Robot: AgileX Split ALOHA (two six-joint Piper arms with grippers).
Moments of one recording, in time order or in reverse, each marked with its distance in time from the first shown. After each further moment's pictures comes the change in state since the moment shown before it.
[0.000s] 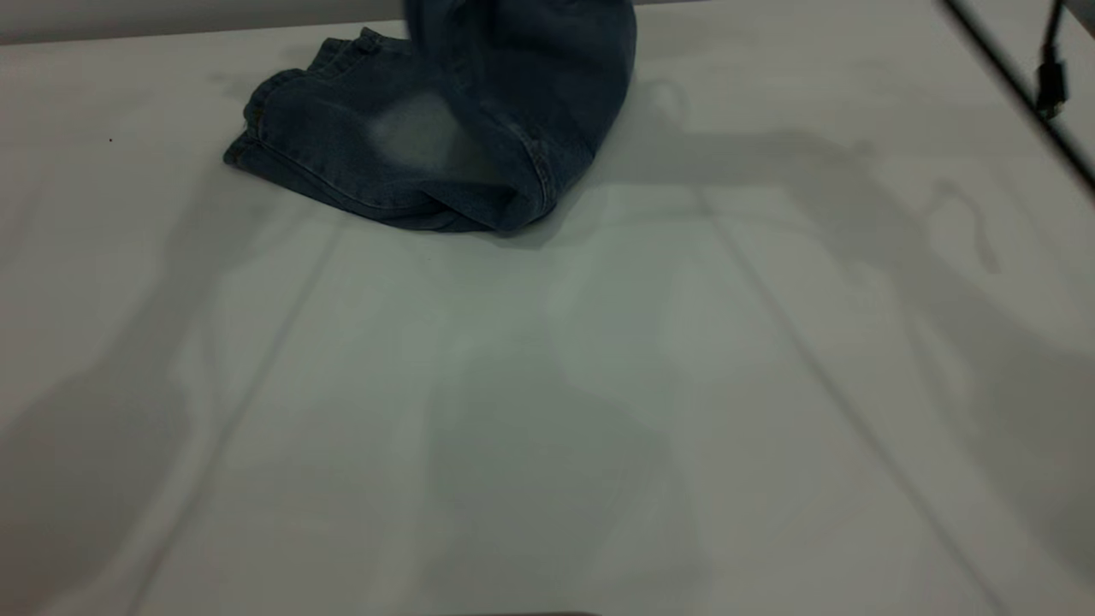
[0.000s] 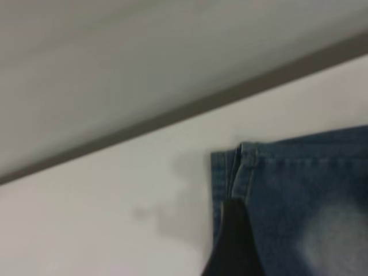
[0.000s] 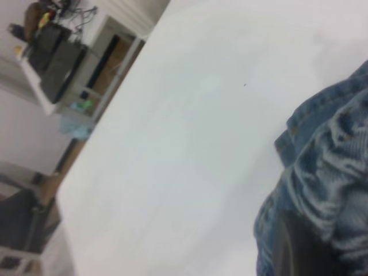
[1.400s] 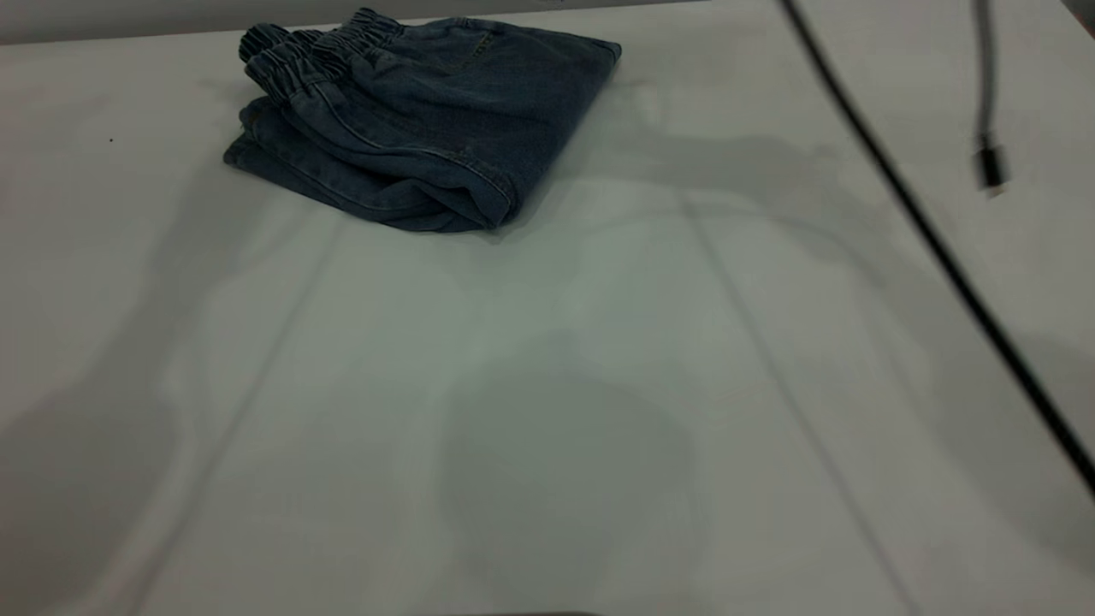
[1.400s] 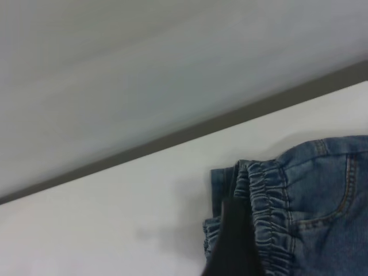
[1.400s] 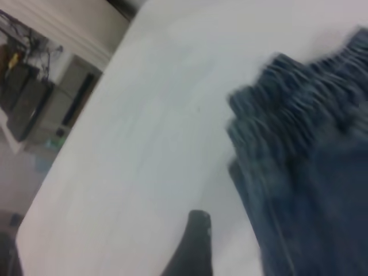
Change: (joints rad) left arm -0.001 -0.038 0.000 -0.008 0.000 0.003; right arm -0.008 0.100 -0.003 0.082 -0.098 -0.058
